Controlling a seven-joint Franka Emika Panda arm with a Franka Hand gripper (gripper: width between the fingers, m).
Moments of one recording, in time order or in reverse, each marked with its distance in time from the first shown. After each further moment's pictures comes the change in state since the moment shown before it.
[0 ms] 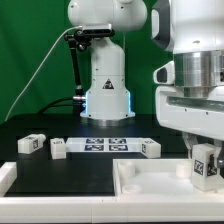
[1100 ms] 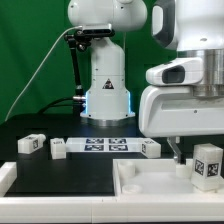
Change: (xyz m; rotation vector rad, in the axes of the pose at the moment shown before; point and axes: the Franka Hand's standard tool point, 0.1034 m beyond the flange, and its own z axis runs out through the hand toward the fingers) arm 0.002 -0.002 -0.002 -0.051 0.023 -1.221
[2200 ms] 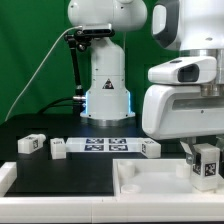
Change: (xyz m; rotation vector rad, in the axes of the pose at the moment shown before) arm 0.001 0.001 0.002 0.007 0.032 0.073
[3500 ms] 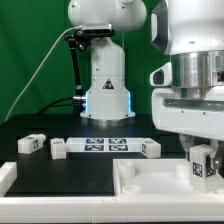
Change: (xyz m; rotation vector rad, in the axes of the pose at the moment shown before) arm -0.003 0.003 0.002 0.031 0.004 1.121
